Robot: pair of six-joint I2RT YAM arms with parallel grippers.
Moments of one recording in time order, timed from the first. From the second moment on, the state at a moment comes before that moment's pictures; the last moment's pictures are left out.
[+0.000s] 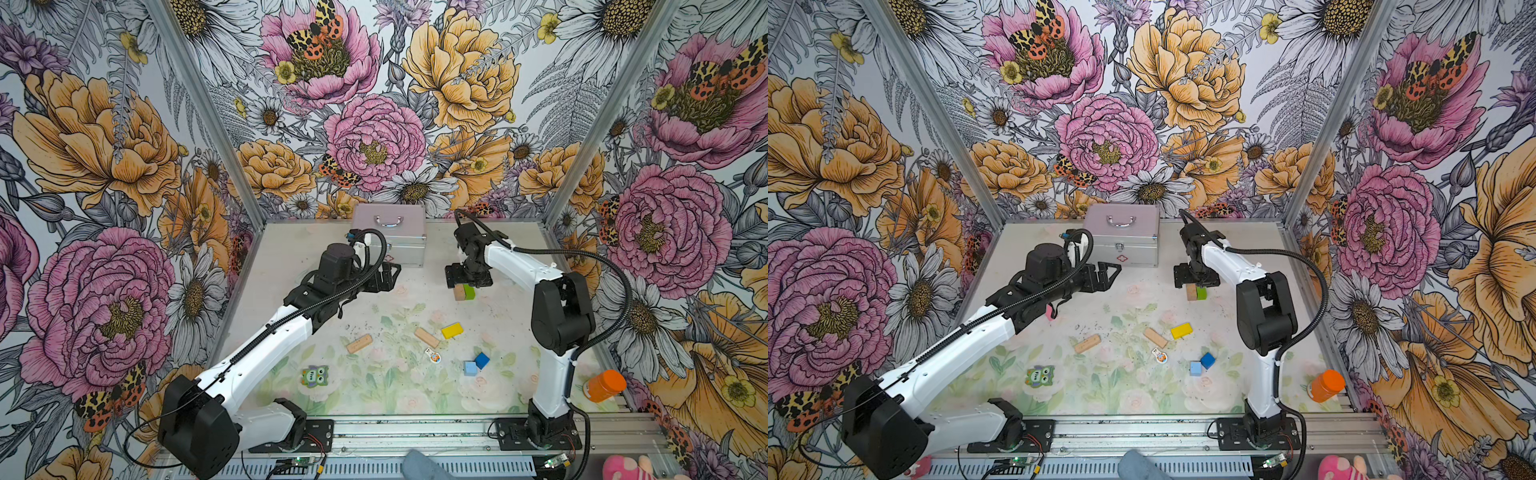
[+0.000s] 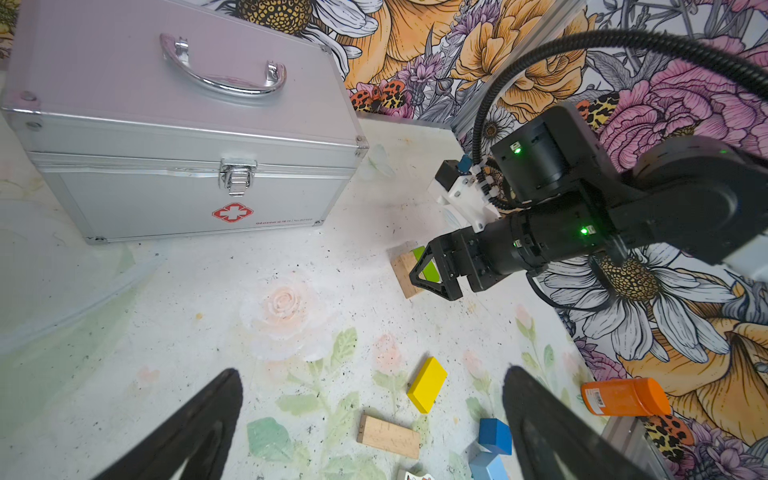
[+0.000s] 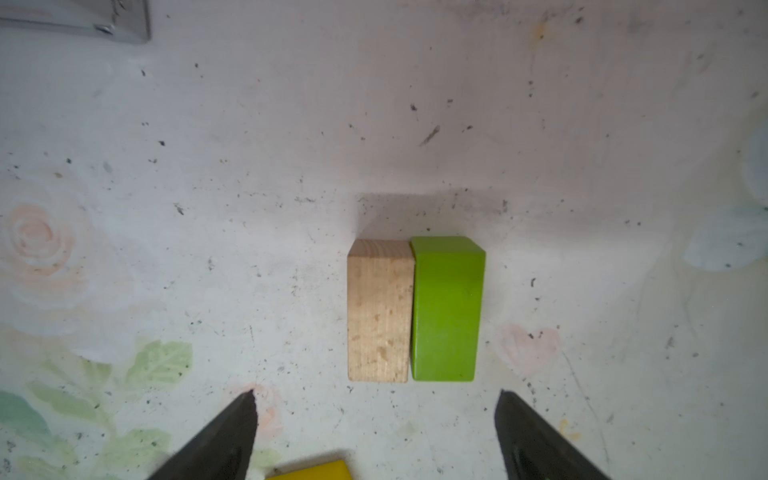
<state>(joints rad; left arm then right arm) -0.54 1.22 1.01 -0.24 0.15 -0.47 0.31 2.00 1.61 -1.02 -0.01 0.25</state>
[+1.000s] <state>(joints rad) -0.54 1.20 1.00 -0.25 0.12 -0.47 0.29 2.14 1.65 -1.03 0.02 0.23</state>
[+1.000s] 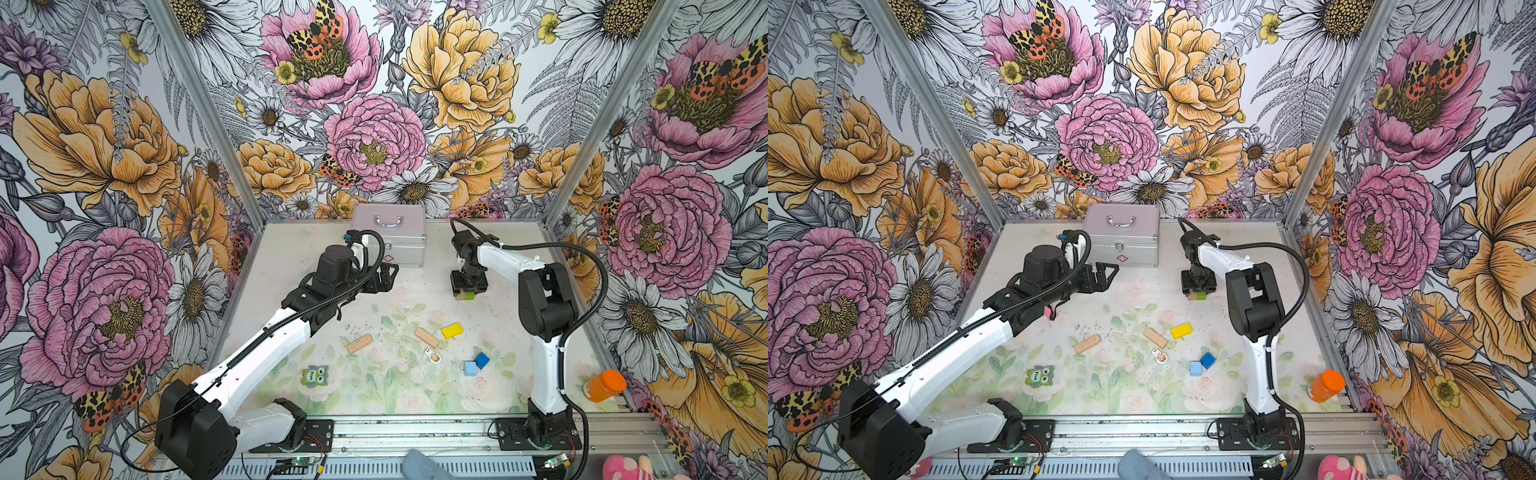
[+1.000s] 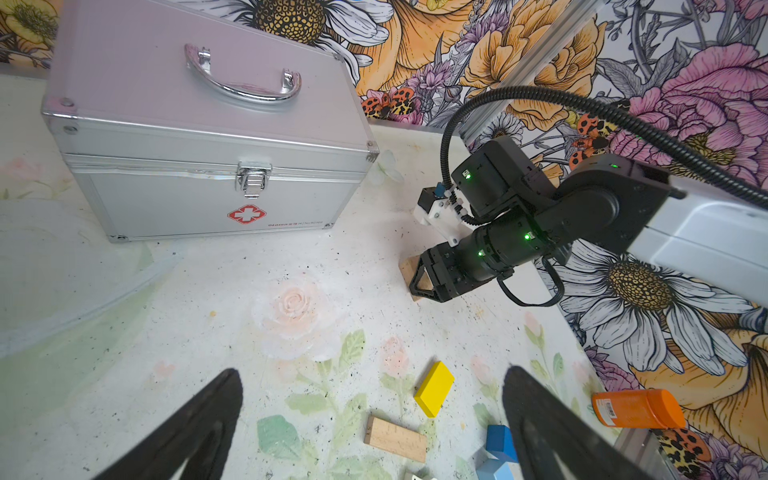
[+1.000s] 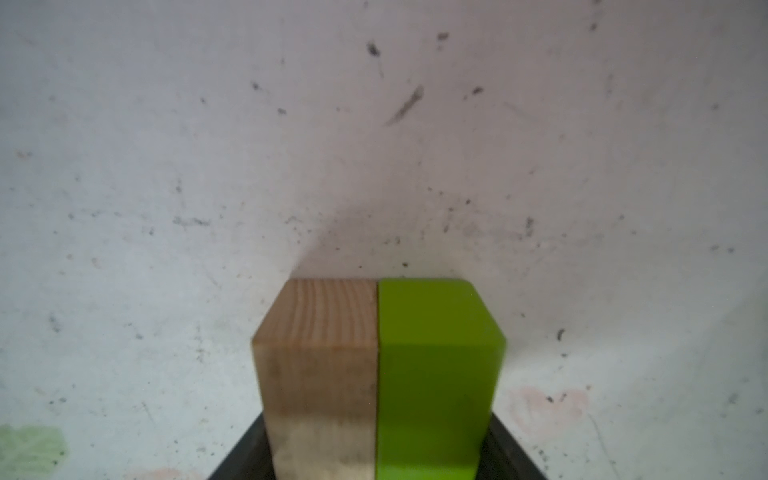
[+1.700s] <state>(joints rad) -0.54 1.20 1.00 -0.26 0.12 -0.47 0.27 2.12 1.63 -1.03 0.01 0.27</state>
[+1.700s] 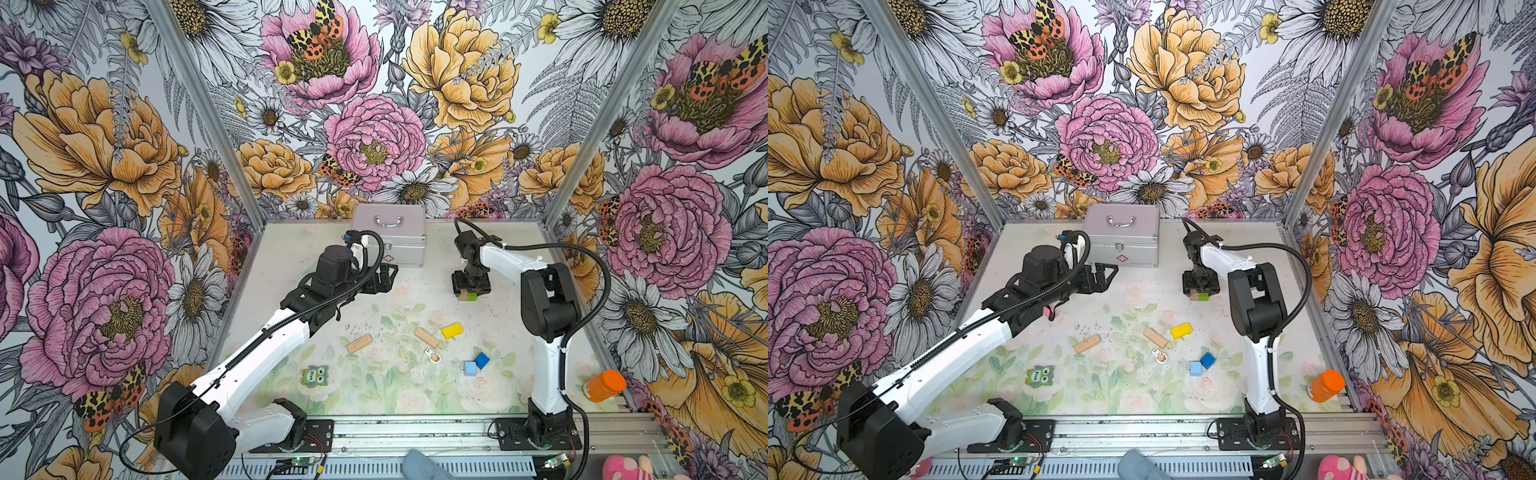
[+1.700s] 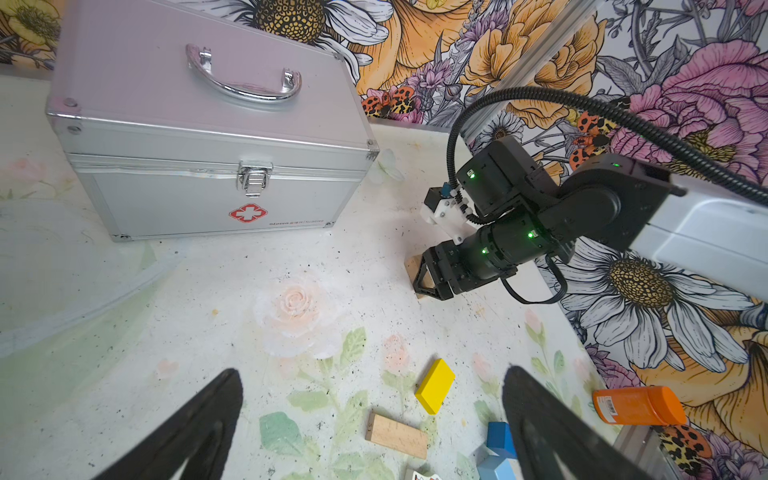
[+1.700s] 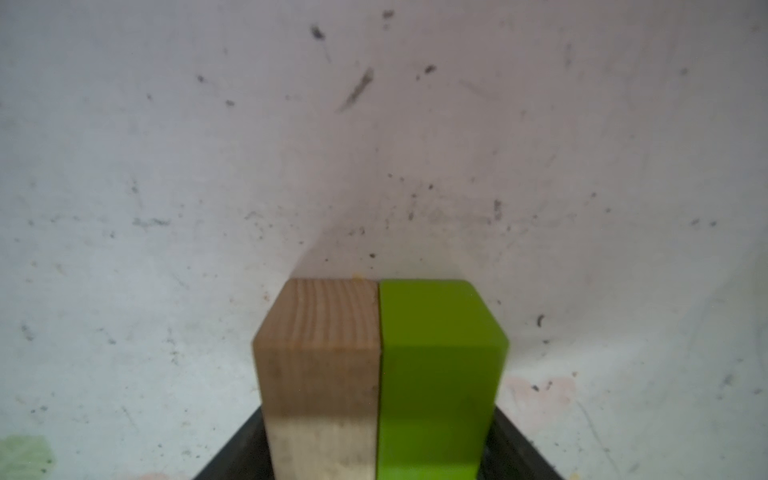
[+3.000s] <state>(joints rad) -0.50 0.92 0.76 -0.34 0.06 -0.60 0.31 1.67 1.53 -1.08 0.00 0.39</state>
